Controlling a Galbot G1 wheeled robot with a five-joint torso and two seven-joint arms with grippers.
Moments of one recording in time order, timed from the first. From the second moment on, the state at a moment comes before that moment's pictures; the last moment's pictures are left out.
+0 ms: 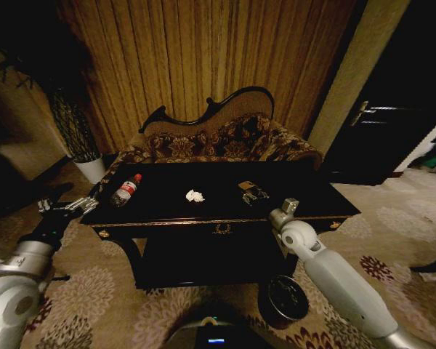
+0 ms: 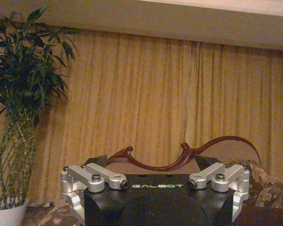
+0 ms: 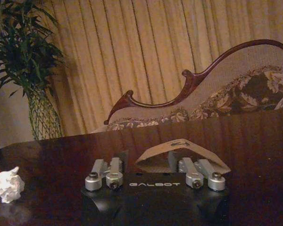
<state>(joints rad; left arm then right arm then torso) 1.63 -1.11 -1.19 -2.40 -0.85 0.31 0.04 -0.99 0.90 0.21 1.87 0.90 -0.20 0.11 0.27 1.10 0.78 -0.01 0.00</state>
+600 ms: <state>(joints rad) 1.63 -1.11 -1.20 -2.40 -0.85 0.30 0.04 -1.02 0.89 0.23 1.88 0.89 -0.19 0.11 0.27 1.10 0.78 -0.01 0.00</state>
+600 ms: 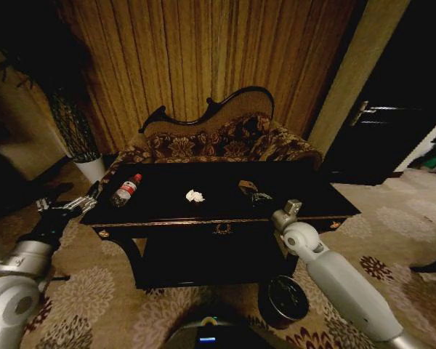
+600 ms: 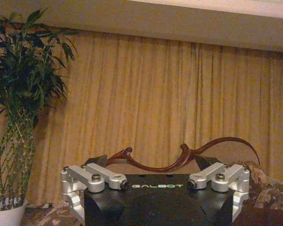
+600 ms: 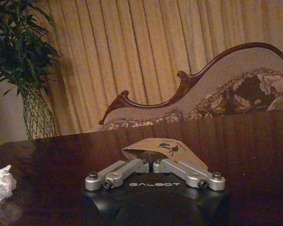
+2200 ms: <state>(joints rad) 1.62 -1.10 -1.17 -2.40 -0.85 0.30 0.05 -1.01 0.84 0.29 1.84 0.89 -0.20 0.09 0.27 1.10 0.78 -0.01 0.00</state>
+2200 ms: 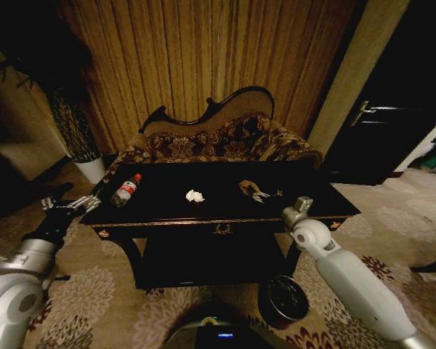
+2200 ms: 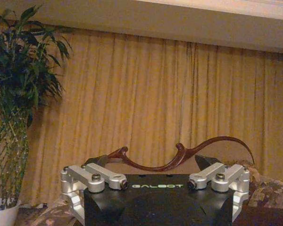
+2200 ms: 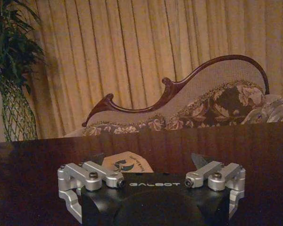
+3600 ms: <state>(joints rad) 1.62 -1.11 -1.17 -2.40 -0.85 0.29 0.07 -1.02 0.85 0.27 1.82 0.79 -0.20 0.09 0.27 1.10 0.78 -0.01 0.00</state>
